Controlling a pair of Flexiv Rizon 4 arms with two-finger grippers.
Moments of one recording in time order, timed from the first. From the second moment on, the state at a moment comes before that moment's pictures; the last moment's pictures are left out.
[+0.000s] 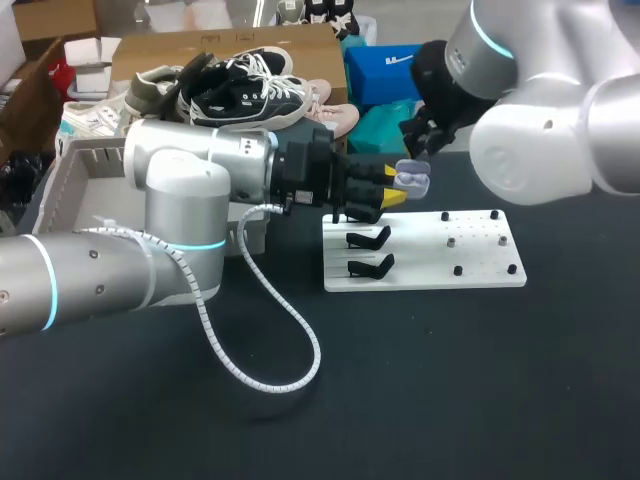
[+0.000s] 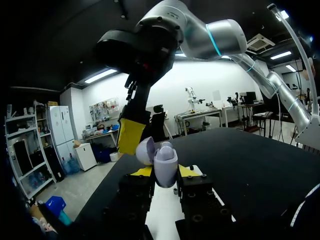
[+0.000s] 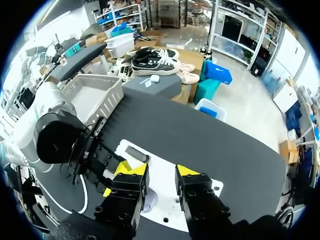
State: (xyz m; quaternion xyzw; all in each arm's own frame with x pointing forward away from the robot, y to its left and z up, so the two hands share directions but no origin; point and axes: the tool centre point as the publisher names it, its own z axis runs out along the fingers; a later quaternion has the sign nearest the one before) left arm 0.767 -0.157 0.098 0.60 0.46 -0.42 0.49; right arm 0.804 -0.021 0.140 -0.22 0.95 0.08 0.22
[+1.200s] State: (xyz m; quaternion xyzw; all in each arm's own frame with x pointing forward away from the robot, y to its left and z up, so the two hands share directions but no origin) left arm 0.783 -0.092 0.126 0.63 0.50 -0.34 0.49; right arm 0.755 -0.052 0.172 -0.12 0.96 0.11 0.24
